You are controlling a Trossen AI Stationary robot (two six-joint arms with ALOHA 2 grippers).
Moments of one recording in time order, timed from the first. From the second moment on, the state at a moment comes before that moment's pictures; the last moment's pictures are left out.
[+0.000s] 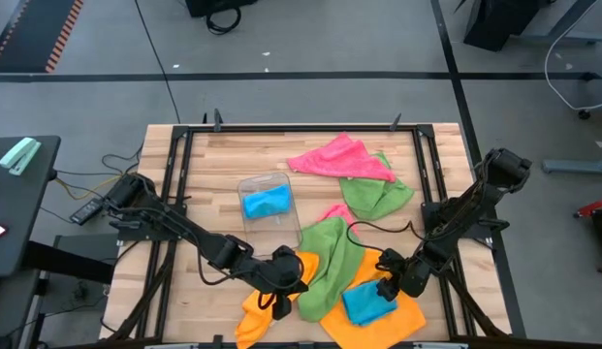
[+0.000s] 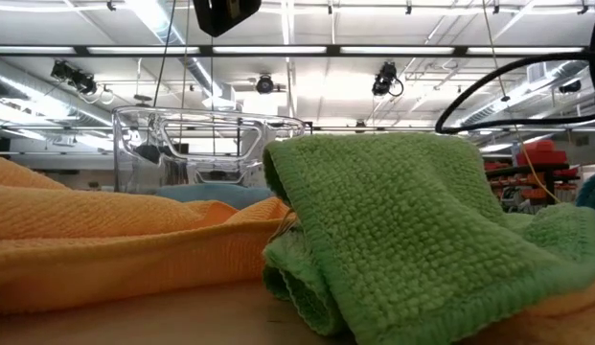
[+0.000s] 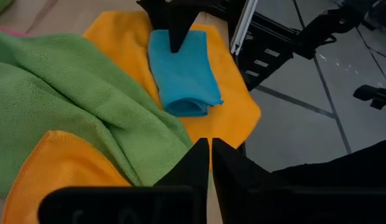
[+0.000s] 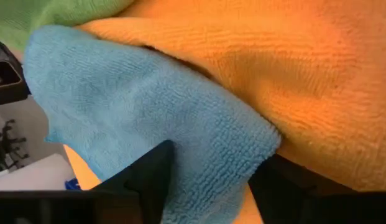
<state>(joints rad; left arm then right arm) -0.53 1.73 1.25 -0.07 -0.24 -0.67 0.85 1.44 0.52 -0.06 0.12 1.80</state>
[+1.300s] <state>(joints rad) -0.38 2.27 1.59 0.33 -0.22 -0.75 0.86 1.33 0.68 -0.31 0.26 1.23</state>
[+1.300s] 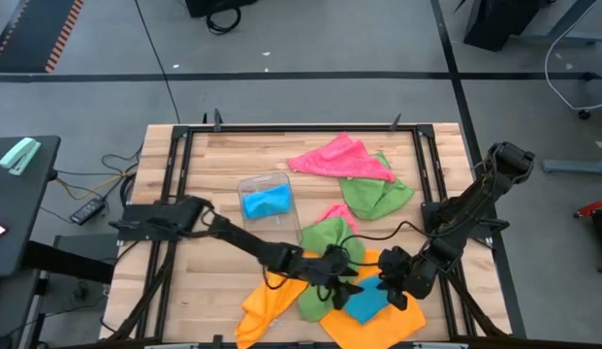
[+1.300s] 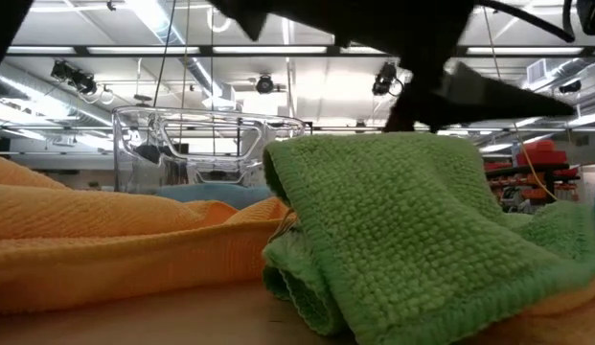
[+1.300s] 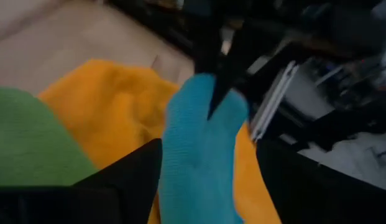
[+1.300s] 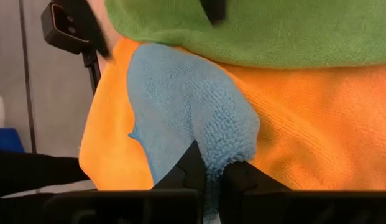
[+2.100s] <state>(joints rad) -0.36 2.44 1.80 0.17 -0.02 -0.74 0.90 1.33 0.69 -0.30 0.36 1.16</state>
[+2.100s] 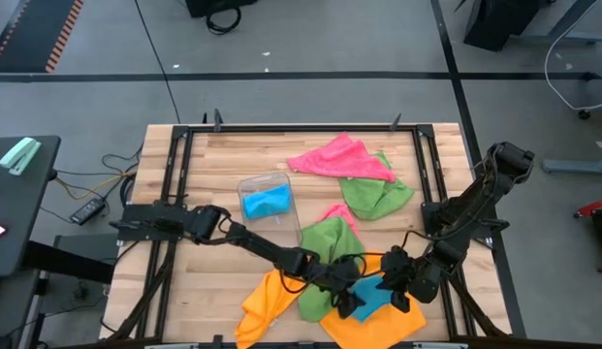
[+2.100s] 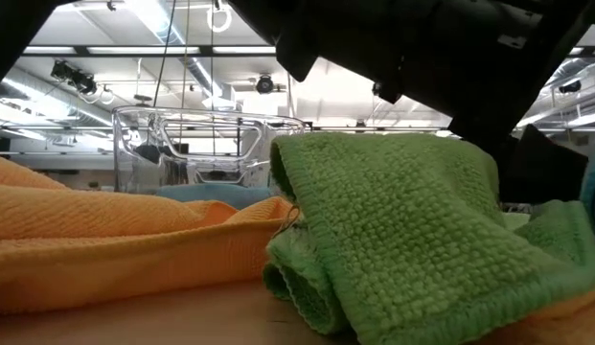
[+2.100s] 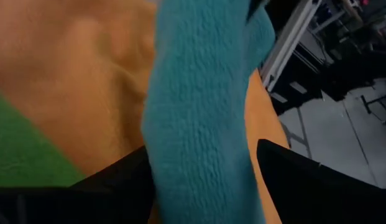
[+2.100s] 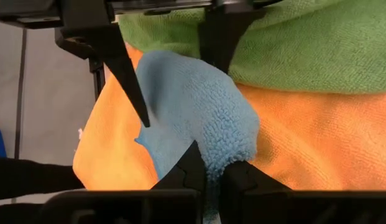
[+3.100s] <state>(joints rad) -0.34 2.42 1.80 0.15 0.22 -0.78 0.95 1.26 0.69 -0.27 0.38 1.28</state>
